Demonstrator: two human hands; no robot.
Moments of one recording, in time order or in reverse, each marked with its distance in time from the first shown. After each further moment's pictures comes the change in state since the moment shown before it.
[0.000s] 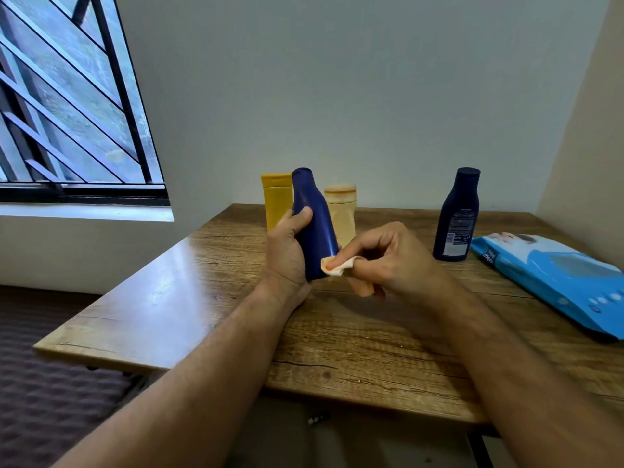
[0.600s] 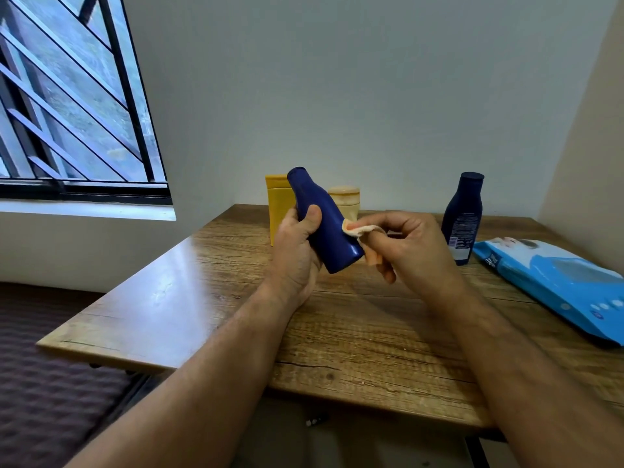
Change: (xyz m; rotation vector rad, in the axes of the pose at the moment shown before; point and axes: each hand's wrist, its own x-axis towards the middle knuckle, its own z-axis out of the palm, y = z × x) left_hand 0.001 0.005 0.003 -0.072 -0.047 -0.028; right_hand 0.005 0.005 -0.005 0.038 0.302 -0.031
